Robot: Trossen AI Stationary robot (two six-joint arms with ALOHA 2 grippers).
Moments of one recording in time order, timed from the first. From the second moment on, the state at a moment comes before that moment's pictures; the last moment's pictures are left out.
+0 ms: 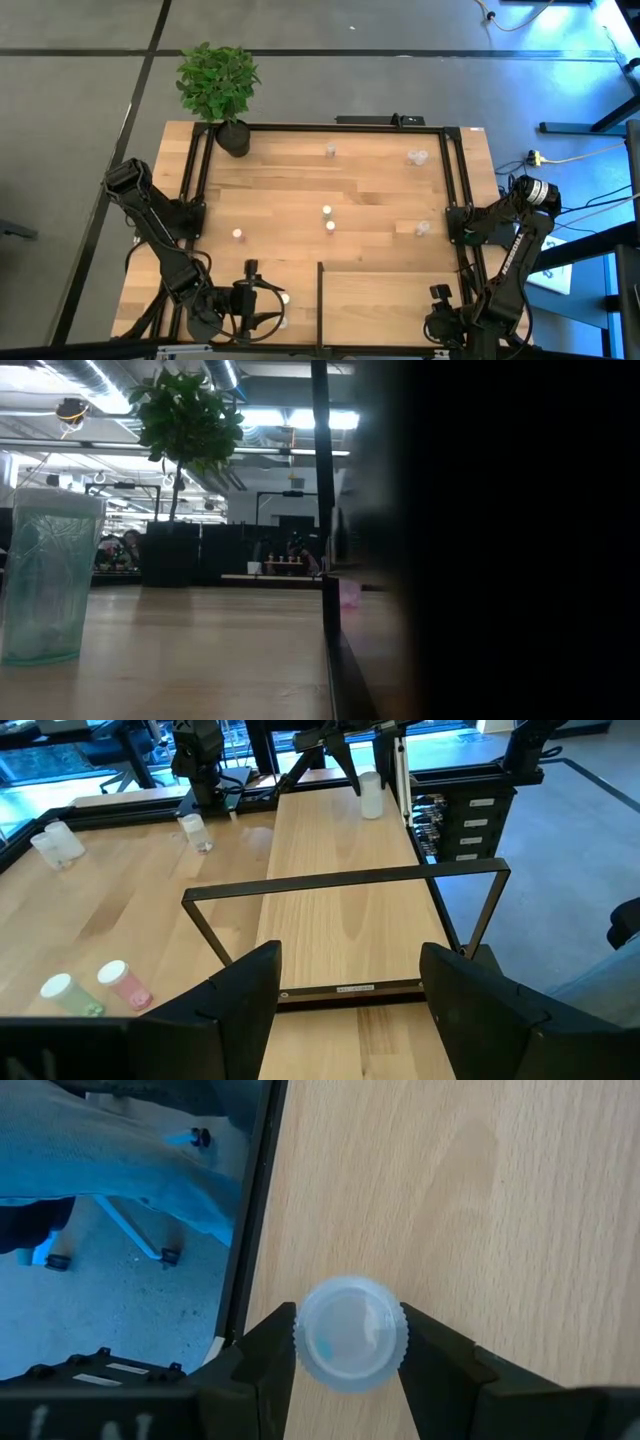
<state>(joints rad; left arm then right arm) -0.93 1.53 1.10 -0.17 -0.87 -0.41 1.20 1.61 1.12 -0.74 0.29 1.01</state>
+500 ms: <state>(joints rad) -0.93 1.53 1.10 -0.17 -0.87 -0.42 1.20 1.62 1.12 -0.74 0.29 1.02</state>
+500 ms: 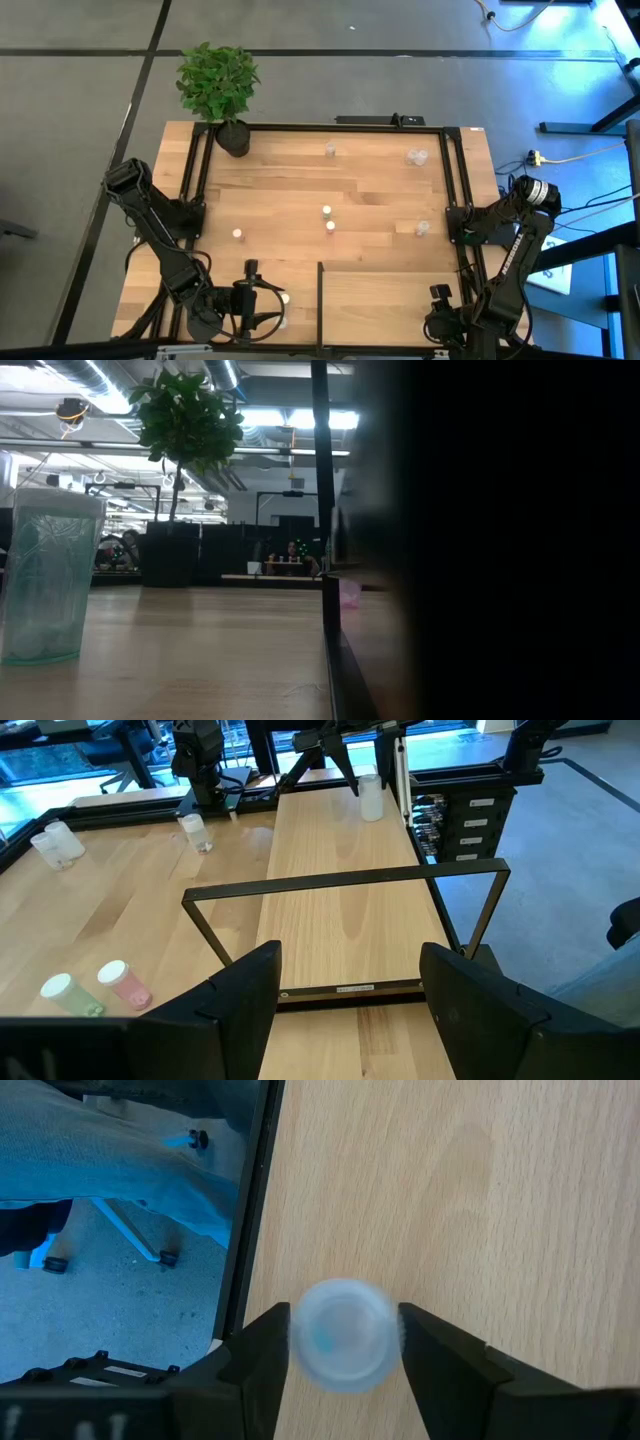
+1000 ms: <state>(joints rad) -0.93 1.53 1.10 -0.17 -0.87 -0.42 1.20 1.60 1.12 -0.73 0.29 1.01</state>
